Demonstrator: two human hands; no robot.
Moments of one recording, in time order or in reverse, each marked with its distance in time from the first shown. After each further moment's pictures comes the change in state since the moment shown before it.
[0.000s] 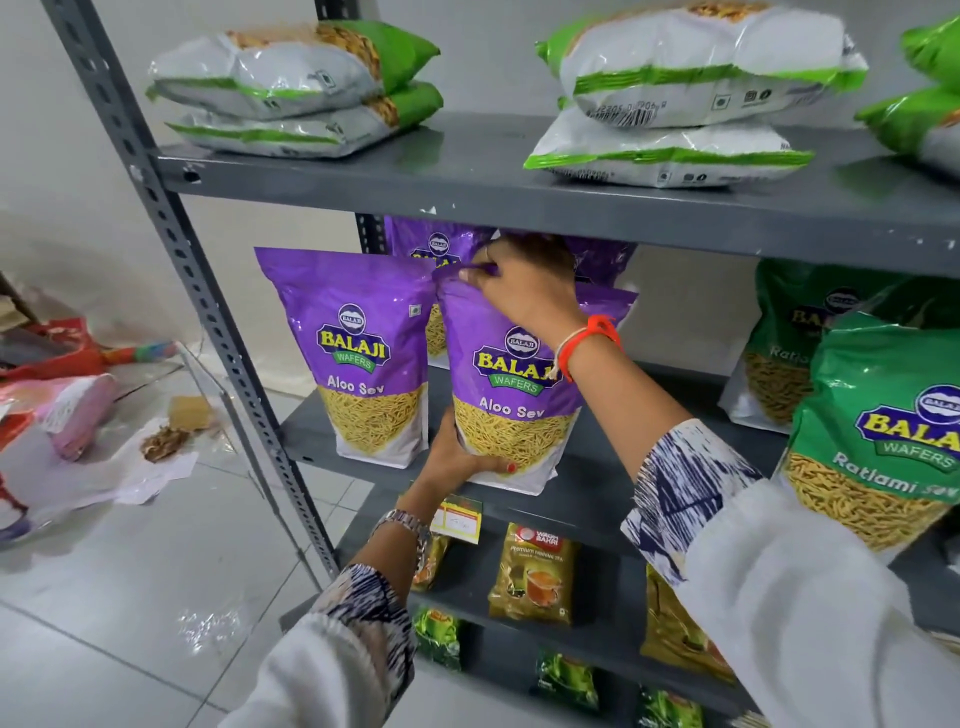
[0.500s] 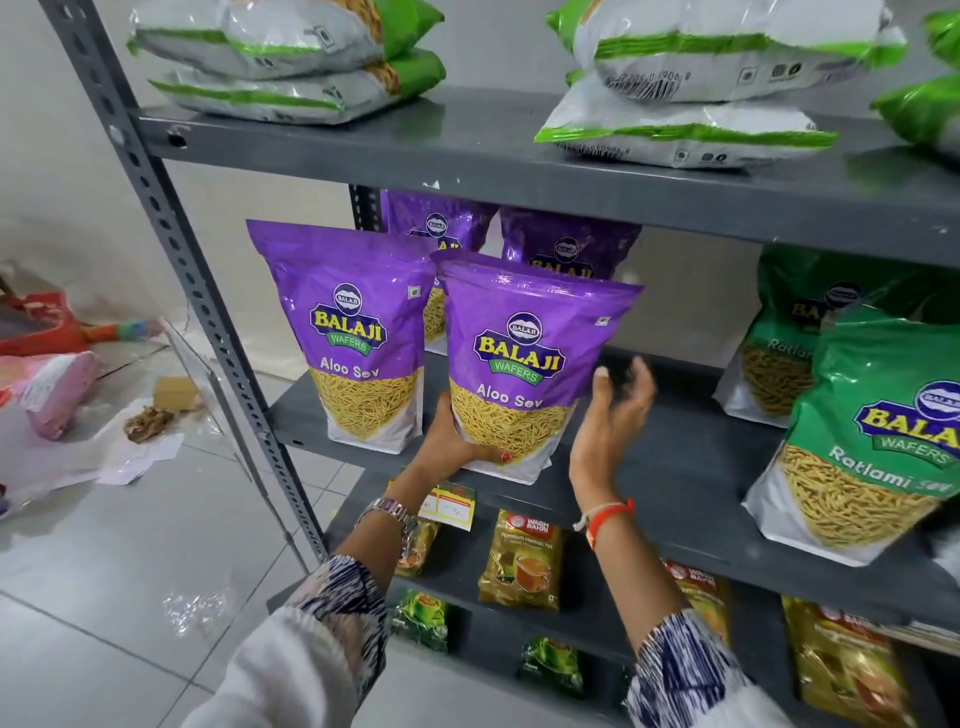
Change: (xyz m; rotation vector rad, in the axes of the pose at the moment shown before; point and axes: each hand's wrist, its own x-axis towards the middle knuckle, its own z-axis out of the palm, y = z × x) left_hand -0.004 0.005 -0.001 0.047 -0.037 0.038; right_hand -0.150 0.048 0.069 0.950 0.594 0.753
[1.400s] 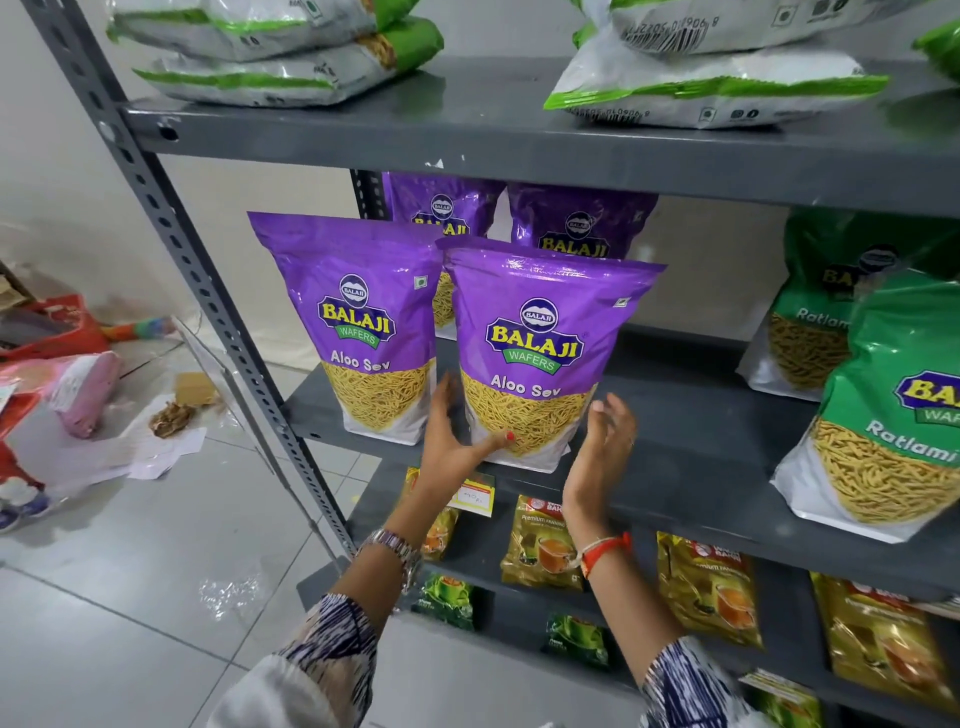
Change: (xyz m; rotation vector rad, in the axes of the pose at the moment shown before) left_hand -0.030 -0.012 -0.004 -0.069 0.172 0.146; right_hand -0.043 0.033 -0.001 0.048 -0.002 0.219
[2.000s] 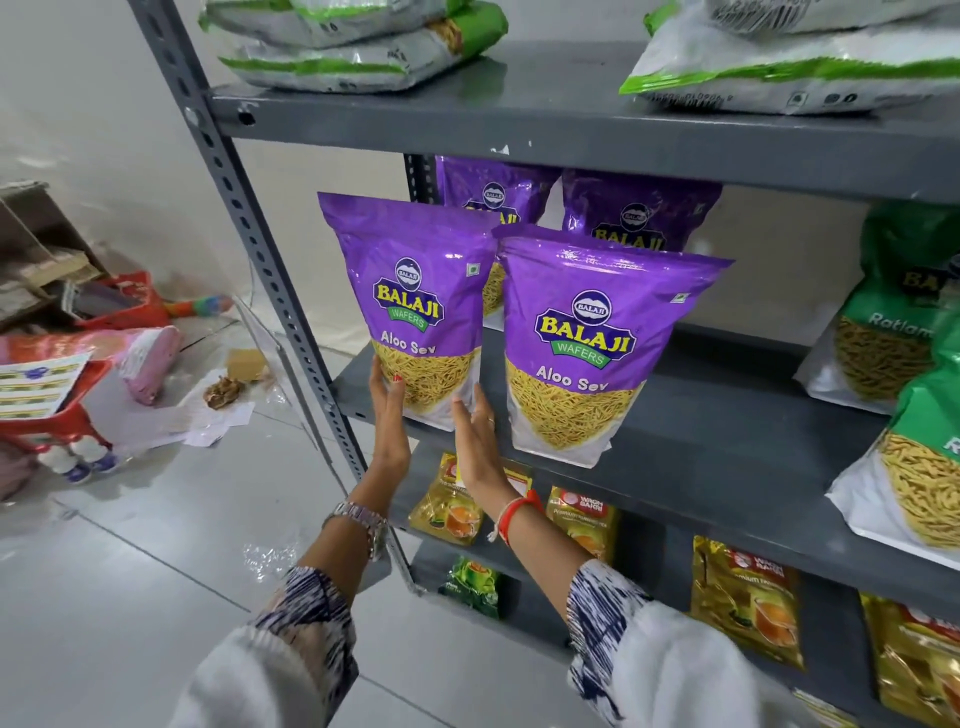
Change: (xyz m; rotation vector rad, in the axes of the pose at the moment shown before) left_hand 0.008 -0.015 -0.089 -0.185 0.344 -0.048; right_hand -0.077 0.027 0.109 -0.220 -0.771 0.272
